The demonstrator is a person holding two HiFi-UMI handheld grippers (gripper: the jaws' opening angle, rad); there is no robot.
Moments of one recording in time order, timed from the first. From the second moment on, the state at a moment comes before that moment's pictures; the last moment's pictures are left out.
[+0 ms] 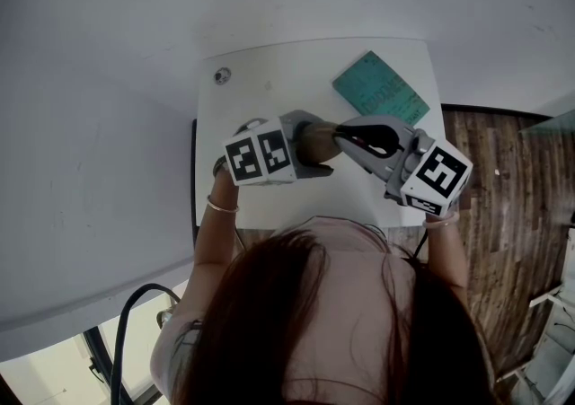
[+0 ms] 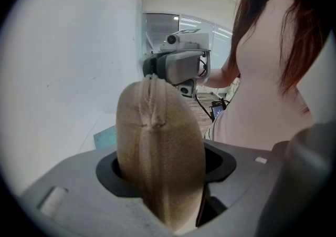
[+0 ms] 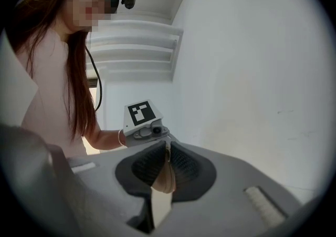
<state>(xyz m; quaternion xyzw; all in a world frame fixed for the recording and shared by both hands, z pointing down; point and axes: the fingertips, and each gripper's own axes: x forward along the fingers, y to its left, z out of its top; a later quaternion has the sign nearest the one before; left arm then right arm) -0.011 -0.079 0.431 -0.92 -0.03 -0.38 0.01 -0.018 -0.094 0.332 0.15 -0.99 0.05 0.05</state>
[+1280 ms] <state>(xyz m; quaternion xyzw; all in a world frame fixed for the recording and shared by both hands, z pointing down) -0.017 -0.078 0.422 -0.95 -0.02 -0.32 -0.03 -0.012 -0.098 0.337 0.17 -0.98 0.03 0.05</state>
